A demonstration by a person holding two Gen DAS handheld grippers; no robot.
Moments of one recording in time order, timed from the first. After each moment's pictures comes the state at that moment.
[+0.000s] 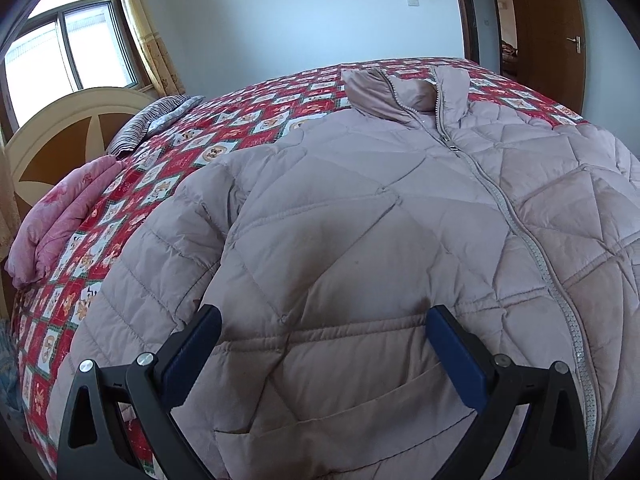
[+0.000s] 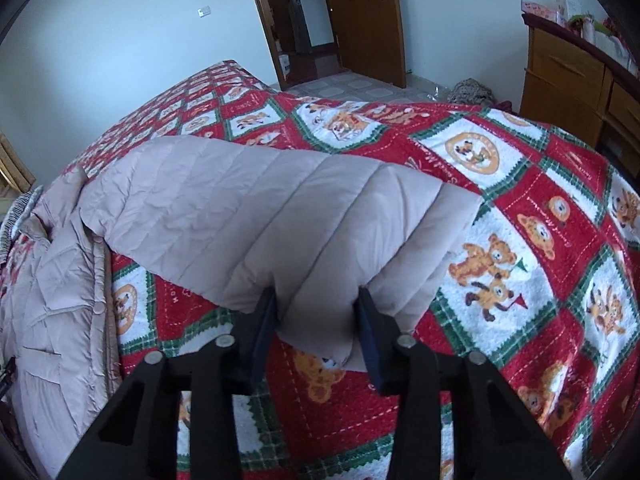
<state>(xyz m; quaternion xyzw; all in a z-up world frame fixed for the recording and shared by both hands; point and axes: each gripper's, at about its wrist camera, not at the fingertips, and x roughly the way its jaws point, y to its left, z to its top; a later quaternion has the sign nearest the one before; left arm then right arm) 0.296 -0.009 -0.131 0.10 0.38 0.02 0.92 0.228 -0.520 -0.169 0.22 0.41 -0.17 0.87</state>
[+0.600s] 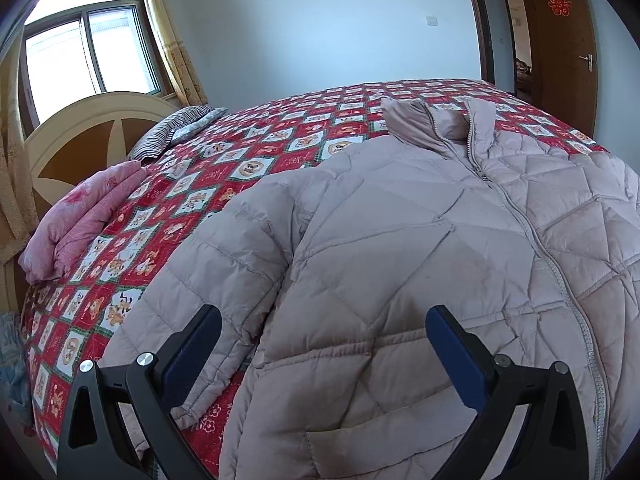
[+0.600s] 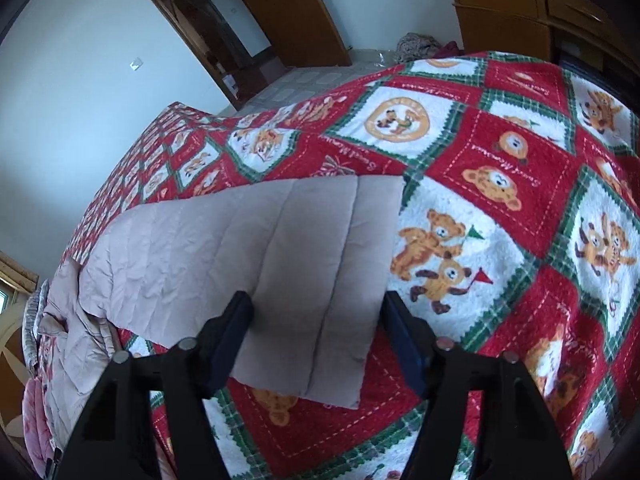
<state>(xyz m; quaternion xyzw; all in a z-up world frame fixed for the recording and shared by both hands) 0.288 0.029 -0.108 0.09 0.35 0.05 0.93 0.214 -0.564 -0.168 0.34 0.38 -0.23 0.83</state>
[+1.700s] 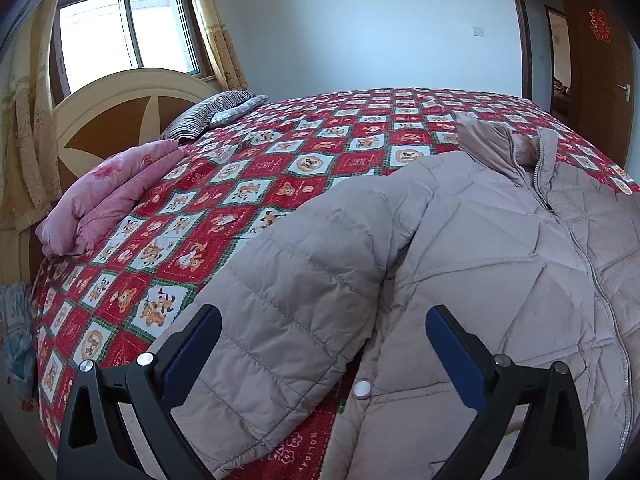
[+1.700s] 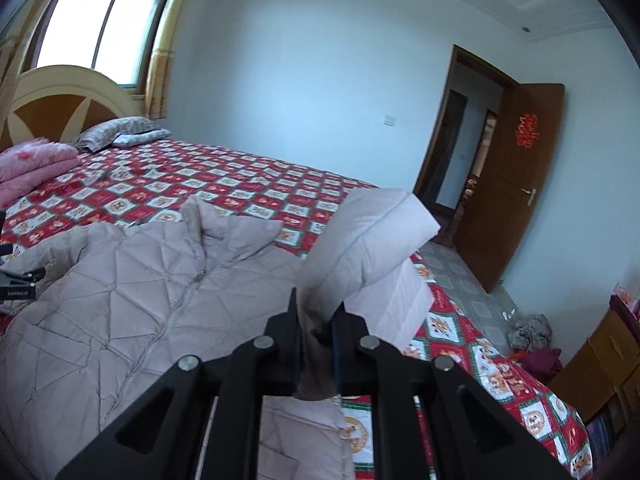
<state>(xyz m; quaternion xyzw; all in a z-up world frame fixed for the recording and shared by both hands) 0.306 0.102 -0.093 0.05 0.34 0.11 0.93 0.287 -0.253 -0.022 -0.11 0.24 0.01 0.96</state>
